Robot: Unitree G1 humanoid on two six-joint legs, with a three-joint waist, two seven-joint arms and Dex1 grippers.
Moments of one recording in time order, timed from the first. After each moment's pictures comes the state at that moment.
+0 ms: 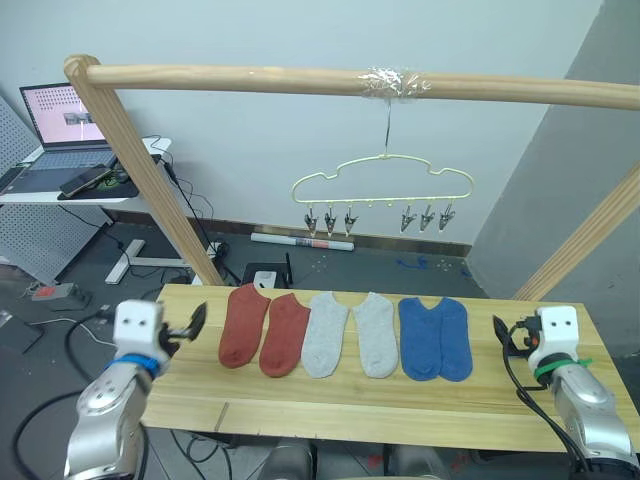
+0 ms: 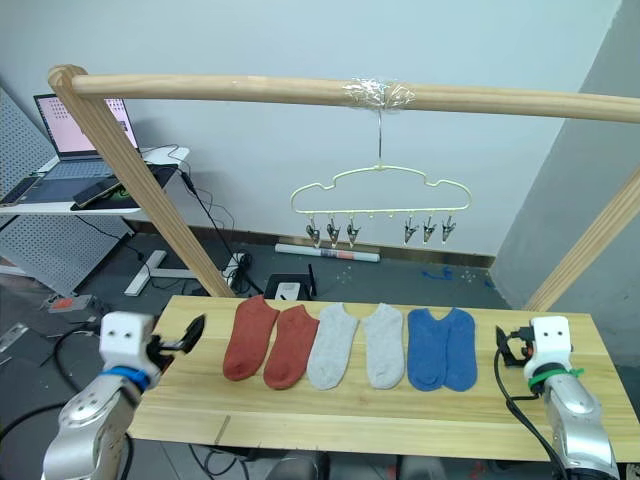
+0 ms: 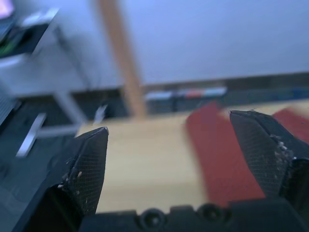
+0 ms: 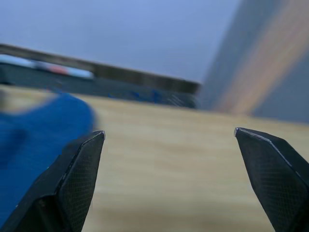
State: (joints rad) left arm 0.07 0.41 0.30 -0.09 -0.32 0.24 -0.39; right arm 0.06 -0.43 -0.24 0.11 0.21 0.14 0.38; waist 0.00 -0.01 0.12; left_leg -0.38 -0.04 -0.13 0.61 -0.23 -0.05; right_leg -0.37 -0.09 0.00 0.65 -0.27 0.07
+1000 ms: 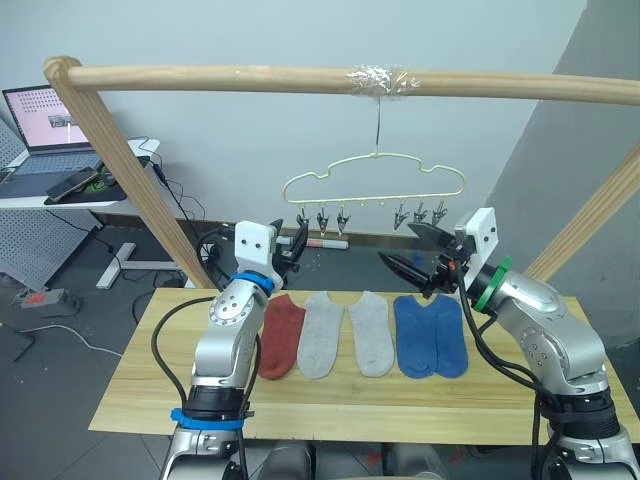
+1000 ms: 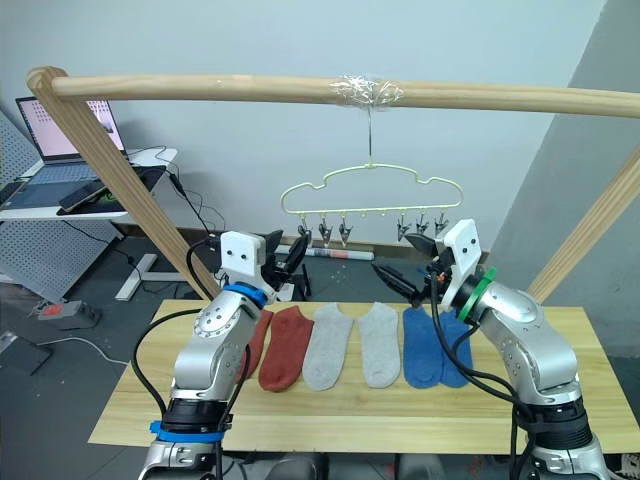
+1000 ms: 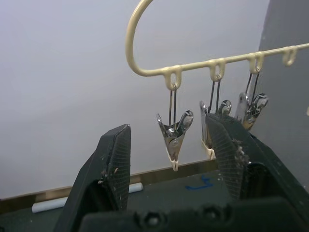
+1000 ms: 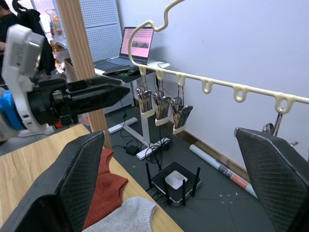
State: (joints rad) left arm -0.32 0.11 0.04 0.00 -0.22 0.20 -0.25; right arm -0.29 -0.43 -0.01 -0.36 0.50 0.55 0.62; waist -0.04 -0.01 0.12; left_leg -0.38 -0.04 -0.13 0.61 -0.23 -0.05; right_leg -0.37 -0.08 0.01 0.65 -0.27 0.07
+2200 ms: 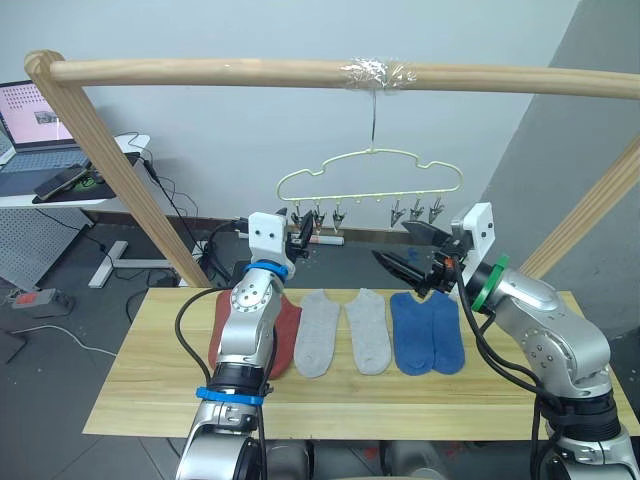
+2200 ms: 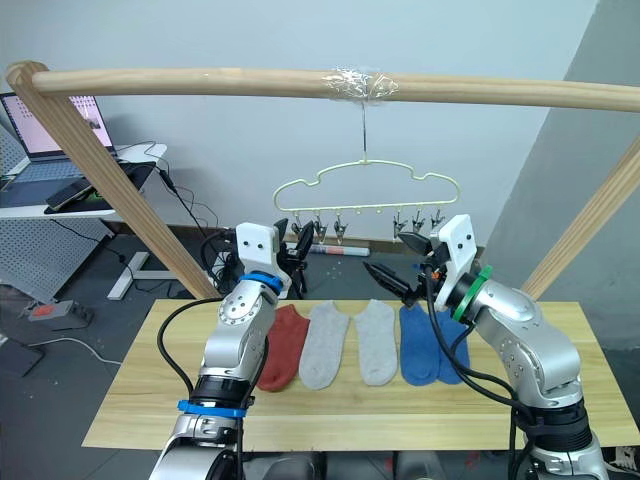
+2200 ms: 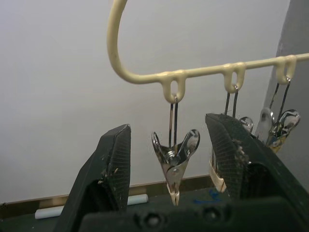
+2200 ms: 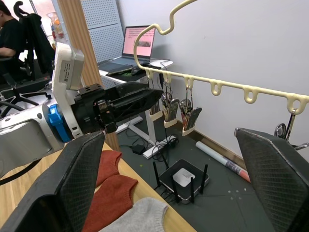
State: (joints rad) left arm -0.44 0.05 0.05 0.22 -0.16 0.03 -0.17; right arm -0.30 -0.43 -0.02 -0.43 0.56 0.65 0.56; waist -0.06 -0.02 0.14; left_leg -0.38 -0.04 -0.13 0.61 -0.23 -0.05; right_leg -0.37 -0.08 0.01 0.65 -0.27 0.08
